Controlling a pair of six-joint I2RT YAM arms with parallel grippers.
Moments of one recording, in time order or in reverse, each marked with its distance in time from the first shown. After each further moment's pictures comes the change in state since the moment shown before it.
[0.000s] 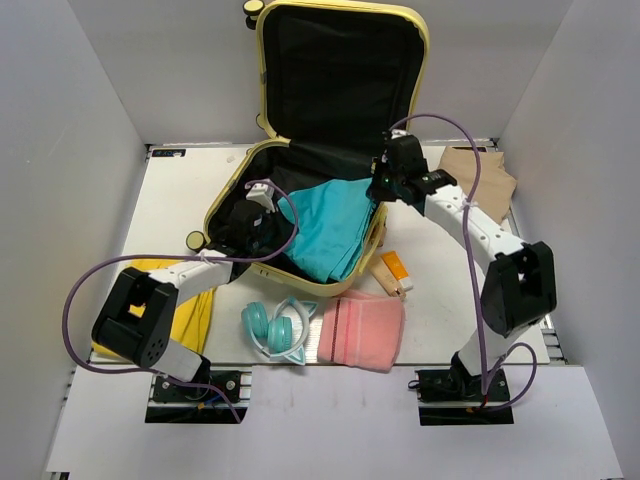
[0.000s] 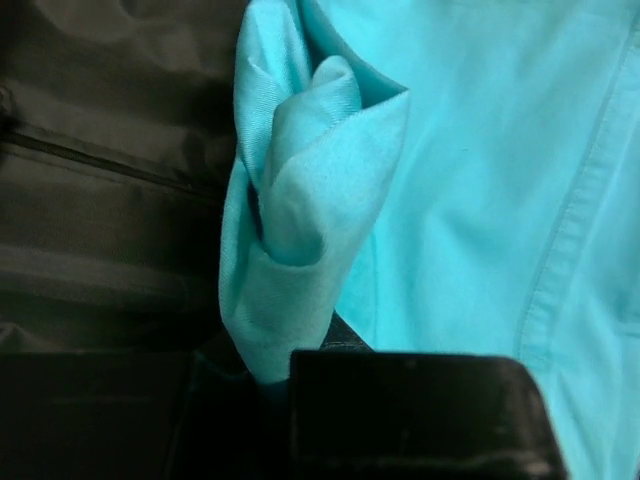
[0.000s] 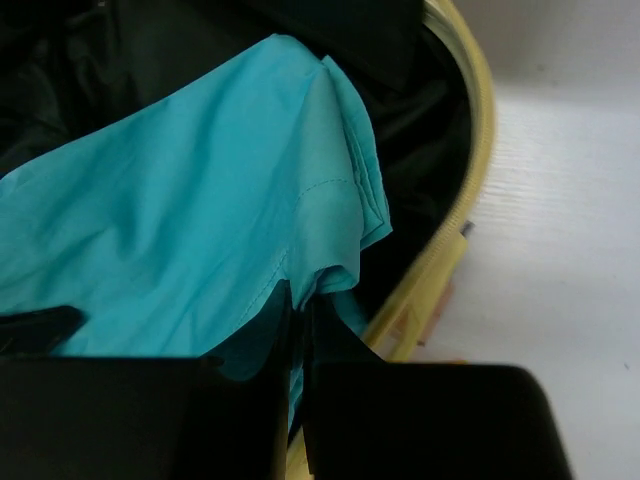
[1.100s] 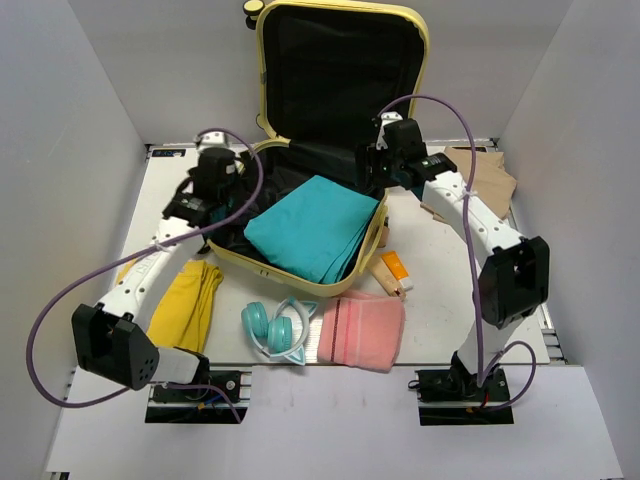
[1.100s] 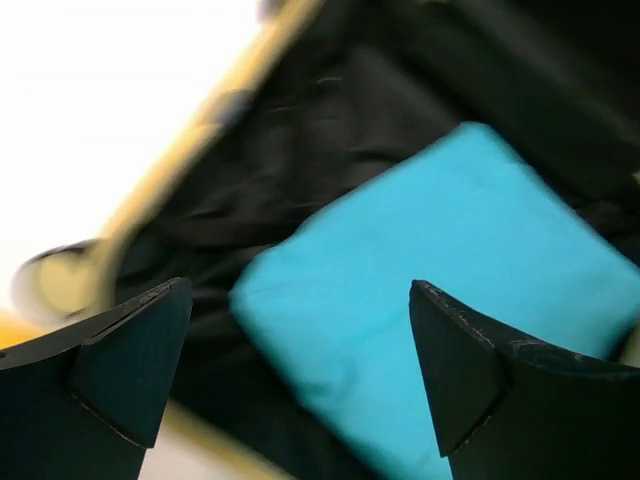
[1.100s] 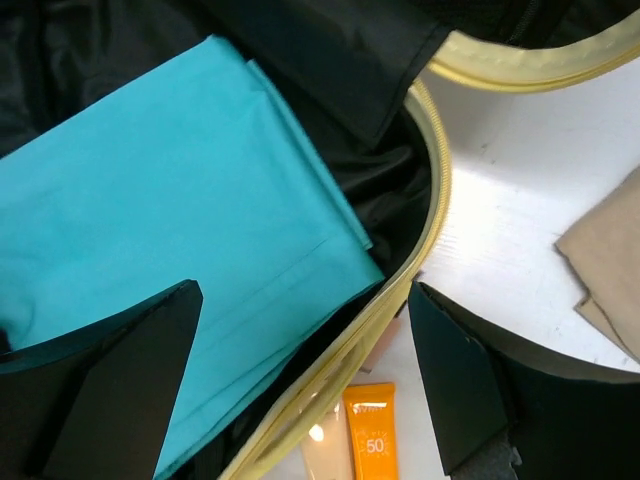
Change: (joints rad) left arm 0.089 -0.132 0.488 -0.714 -0.403 0.071; right arm -0.002 0.090 0.206 -0.095 0.014 -0.226
